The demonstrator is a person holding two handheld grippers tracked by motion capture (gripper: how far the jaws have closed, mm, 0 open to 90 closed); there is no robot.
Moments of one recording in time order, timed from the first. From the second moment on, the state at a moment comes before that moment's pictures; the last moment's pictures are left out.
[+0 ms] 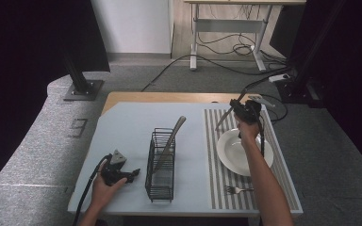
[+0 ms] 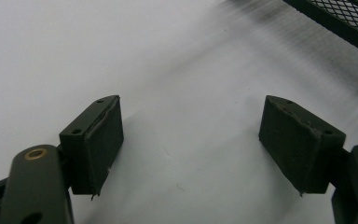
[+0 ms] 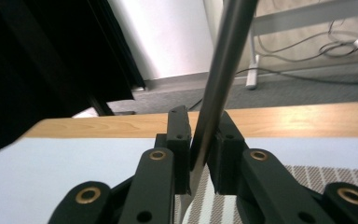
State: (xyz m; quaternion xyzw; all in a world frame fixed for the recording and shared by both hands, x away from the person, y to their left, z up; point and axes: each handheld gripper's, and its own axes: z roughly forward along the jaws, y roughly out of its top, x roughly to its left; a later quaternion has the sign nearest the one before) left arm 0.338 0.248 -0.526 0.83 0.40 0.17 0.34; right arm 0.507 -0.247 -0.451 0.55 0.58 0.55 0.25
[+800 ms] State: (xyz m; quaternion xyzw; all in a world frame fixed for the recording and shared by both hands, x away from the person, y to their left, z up) left arm 0.338 0.248 -0.526 0.83 0.40 0.17 0.34; right arm 0.516 -0.258 -0.460 0.56 0.55 0.56 0.25
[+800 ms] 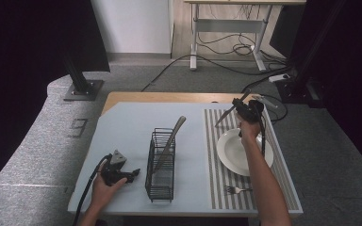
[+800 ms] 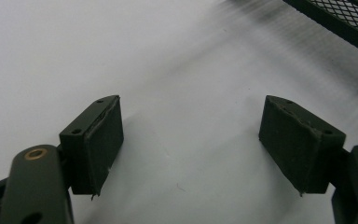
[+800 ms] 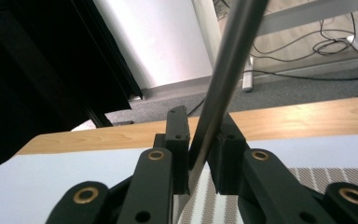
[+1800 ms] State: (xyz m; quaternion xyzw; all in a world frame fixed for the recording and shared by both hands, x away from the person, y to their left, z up) left arm 0.338 0.248 -0.526 0.83 0.40 0.17 0.34; right arm 0.516 -0.289 -0.482 0.61 0.54 0.53 0.23
